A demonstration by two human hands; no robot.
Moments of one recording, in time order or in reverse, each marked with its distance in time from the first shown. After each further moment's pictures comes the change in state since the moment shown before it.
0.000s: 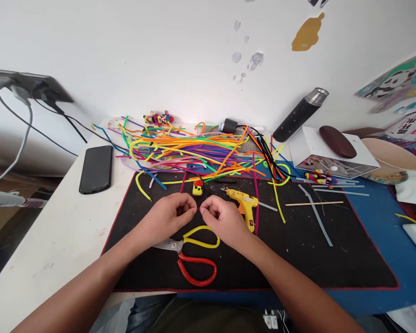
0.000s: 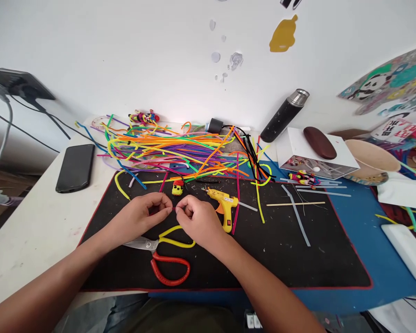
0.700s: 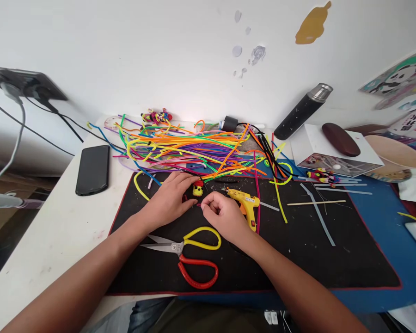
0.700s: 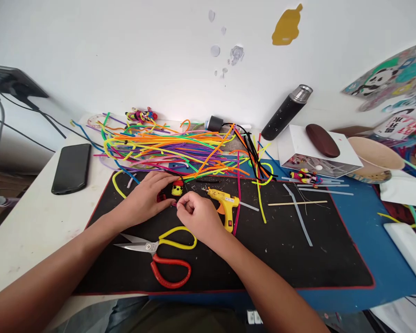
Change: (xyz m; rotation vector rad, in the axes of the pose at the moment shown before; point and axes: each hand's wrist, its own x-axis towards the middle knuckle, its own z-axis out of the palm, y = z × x) left_hand 0.042 -0.040 -0.002 0.374 0.111 0.335; right_hand 0.010 0.002 0.001 0.048 0.035 0.043
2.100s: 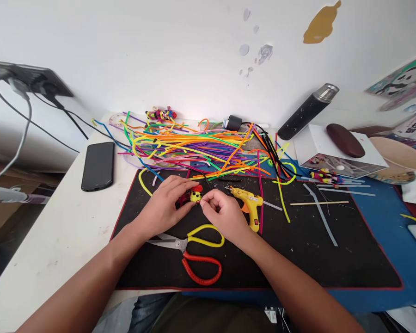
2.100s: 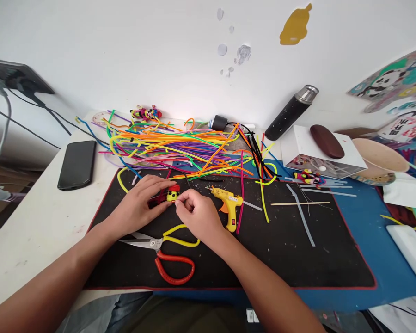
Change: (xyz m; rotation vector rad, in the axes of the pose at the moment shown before) left_hand -0.030 0.009 -0.013 -0.011 0.118 0.099; right_hand 0.002 -0.005 0.011 0.032 0.025 -0.020
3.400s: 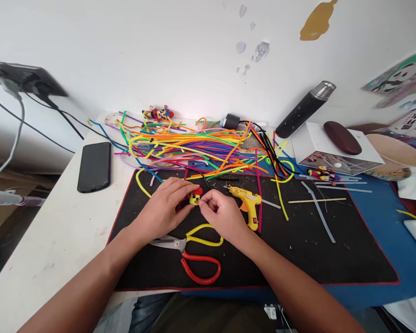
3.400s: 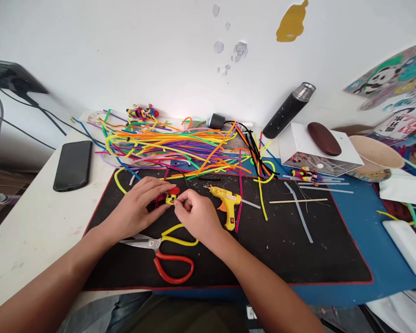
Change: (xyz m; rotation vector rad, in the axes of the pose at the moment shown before) left_hand 0.001 0.008 -0.001 0.036 -0.011 0.051; right_hand -0.001 -0.002 0.002 -0.042 0.012 0.013
